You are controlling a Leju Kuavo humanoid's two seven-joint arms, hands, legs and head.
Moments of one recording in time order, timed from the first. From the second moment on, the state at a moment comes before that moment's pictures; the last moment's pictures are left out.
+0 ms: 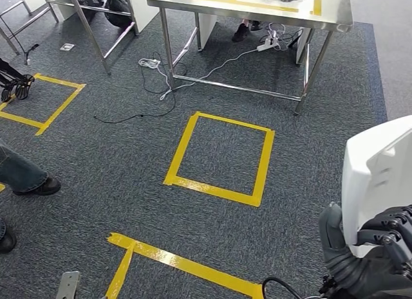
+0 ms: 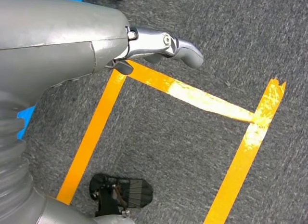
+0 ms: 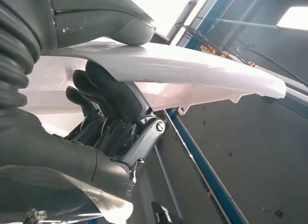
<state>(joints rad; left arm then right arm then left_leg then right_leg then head) -0.12 -0.16 1.00 -0.21 -1.01 0.11 -0.36 0.28 0.31 0.14 -2.19 0.97 -0.65 -0.69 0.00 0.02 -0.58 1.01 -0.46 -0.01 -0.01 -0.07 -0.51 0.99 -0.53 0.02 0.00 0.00</state>
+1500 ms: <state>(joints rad) -0.12 -0.16 1.00 -0.21 -1.01 0.11 -0.36 0.29 0.31 0.13 -2.20 0.96 -0.65 -0.69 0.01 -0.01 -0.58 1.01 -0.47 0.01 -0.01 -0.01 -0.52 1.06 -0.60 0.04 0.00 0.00</state>
